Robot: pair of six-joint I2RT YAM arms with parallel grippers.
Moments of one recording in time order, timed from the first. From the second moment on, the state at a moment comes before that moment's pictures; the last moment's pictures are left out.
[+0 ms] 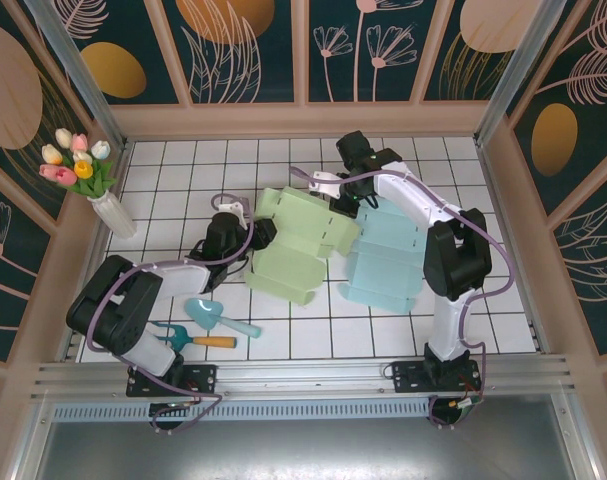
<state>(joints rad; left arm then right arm) -0.49 1.57 0.58 0.57 0.15 -0.76 0.47 1.93 1.66 -0.89 -0.22 -0.92</state>
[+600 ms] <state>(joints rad) -0.50 1.56 0.56 0.64 0.20 -0.78 0.47 1.92 1.54 -0.76 -0.15 -0.96</state>
